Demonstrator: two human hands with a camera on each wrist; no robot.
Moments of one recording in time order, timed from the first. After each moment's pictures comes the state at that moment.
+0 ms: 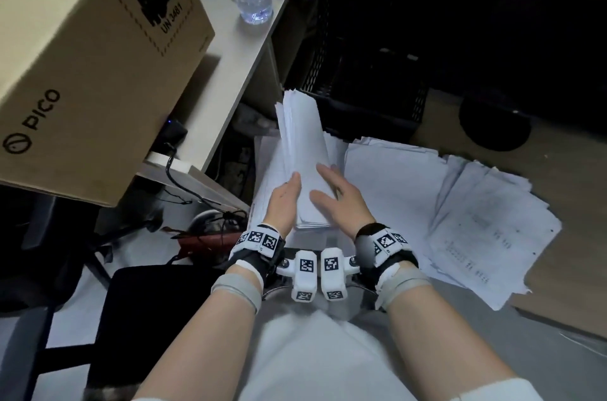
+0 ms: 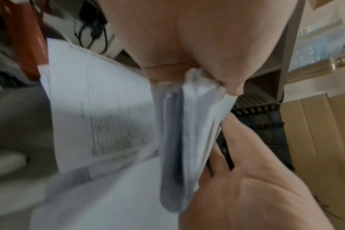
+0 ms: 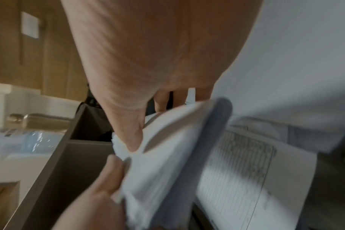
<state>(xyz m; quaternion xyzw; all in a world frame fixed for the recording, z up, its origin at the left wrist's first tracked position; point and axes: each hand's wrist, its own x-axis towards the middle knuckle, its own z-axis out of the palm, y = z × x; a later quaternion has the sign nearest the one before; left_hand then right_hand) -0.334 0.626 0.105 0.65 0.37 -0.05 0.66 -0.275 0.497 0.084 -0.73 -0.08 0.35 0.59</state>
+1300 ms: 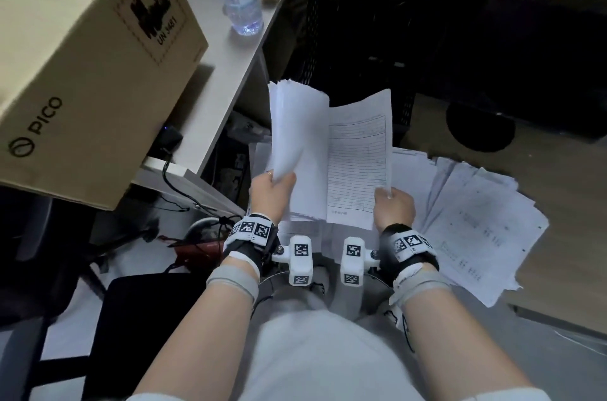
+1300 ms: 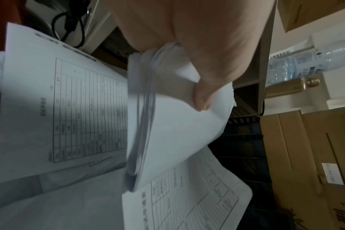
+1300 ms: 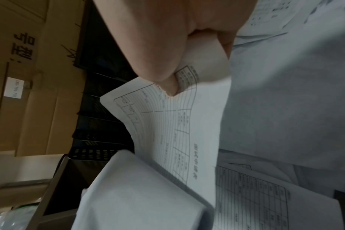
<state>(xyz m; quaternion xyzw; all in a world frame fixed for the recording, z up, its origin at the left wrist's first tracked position) -0.324 0.640 0.109 0.68 0.41 0.05 0.60 -0.253 0.435 0.078 -0.84 0.23 0.15 0.47</state>
